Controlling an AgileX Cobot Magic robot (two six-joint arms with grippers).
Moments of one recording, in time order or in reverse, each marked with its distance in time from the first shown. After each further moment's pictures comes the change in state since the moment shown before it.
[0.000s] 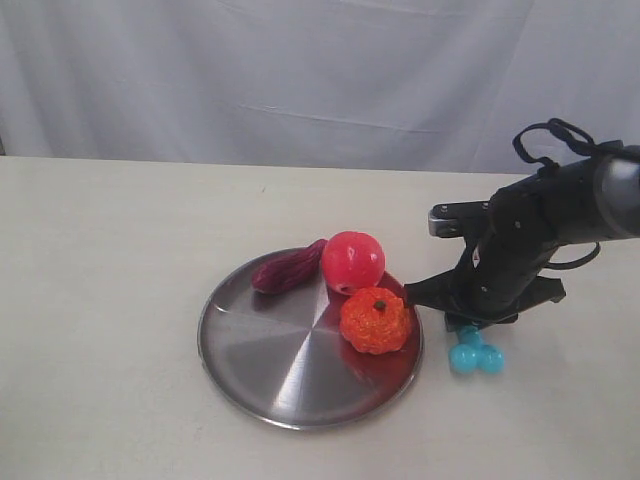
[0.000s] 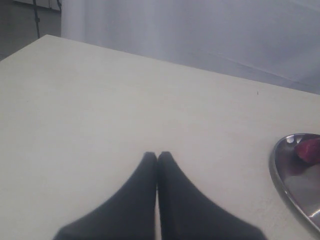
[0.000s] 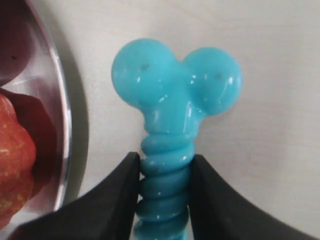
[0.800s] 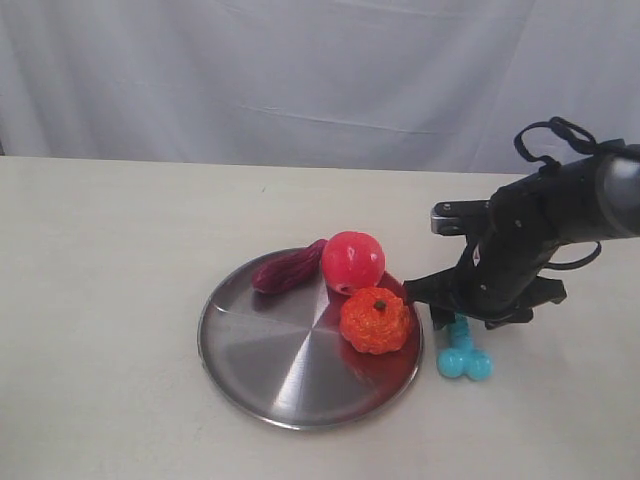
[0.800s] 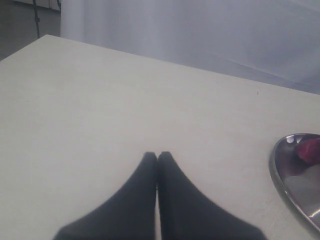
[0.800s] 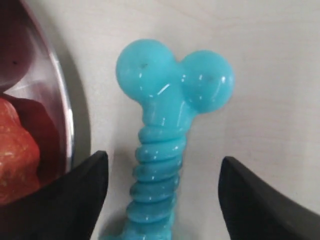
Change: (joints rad) left arm 0.000 0.000 0.000 0.000 0.000 0.000; right arm 0.000 -0.009 0.000 0.007 0.003 0.030
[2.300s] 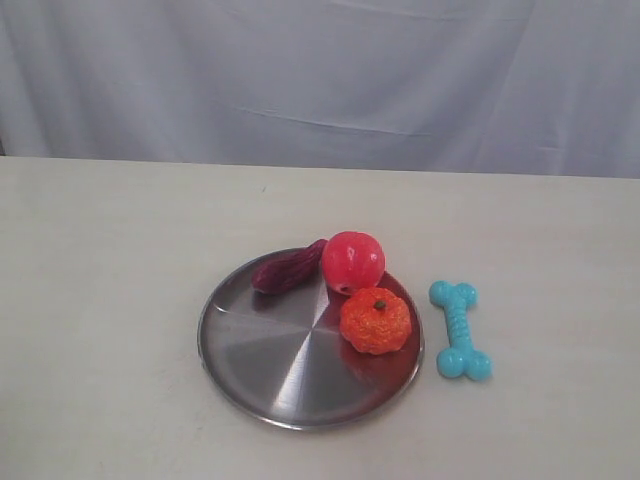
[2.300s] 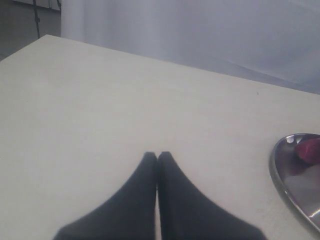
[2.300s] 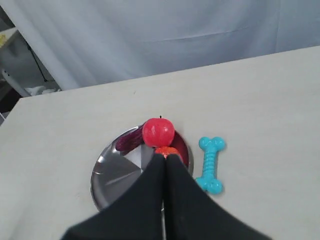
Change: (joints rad) left arm 0.000 0.000 0.000 0.000 0.000 0.000; right arm 0.000 -1.420 -0.004 0.148 0.599 0.027
